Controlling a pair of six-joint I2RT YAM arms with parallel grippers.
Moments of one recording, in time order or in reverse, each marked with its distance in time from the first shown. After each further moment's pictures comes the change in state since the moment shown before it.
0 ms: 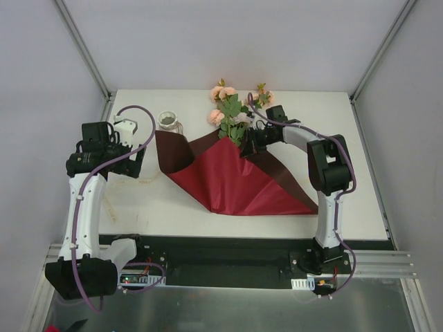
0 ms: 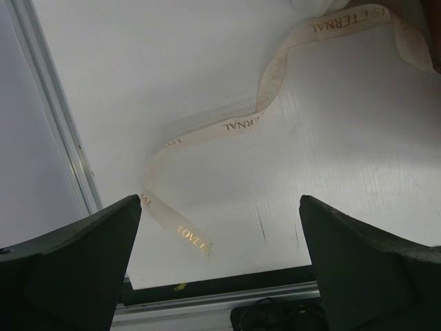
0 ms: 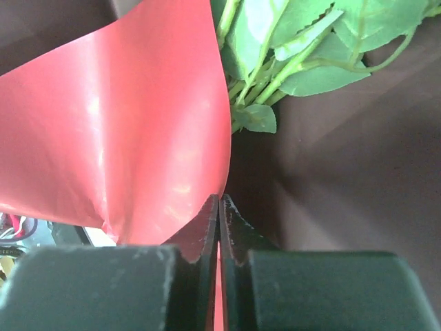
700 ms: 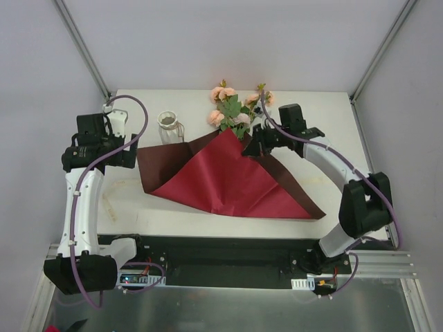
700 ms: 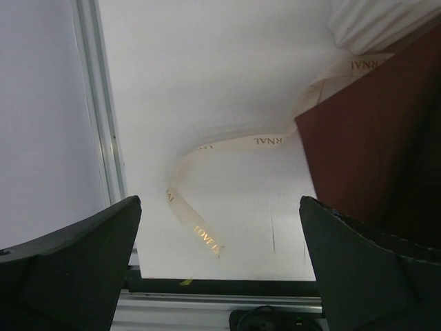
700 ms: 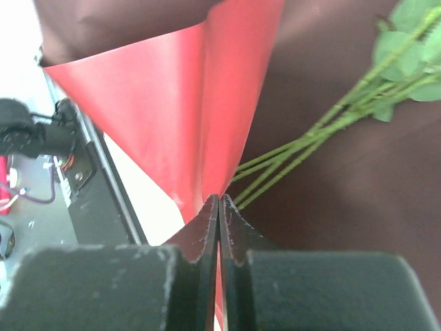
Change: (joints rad) left arm 0.004 0.042 0.103 -0.003 -0.115 -0.082; right arm 0.040 -0.486 -0.267 0.064 -0.007 -0.006
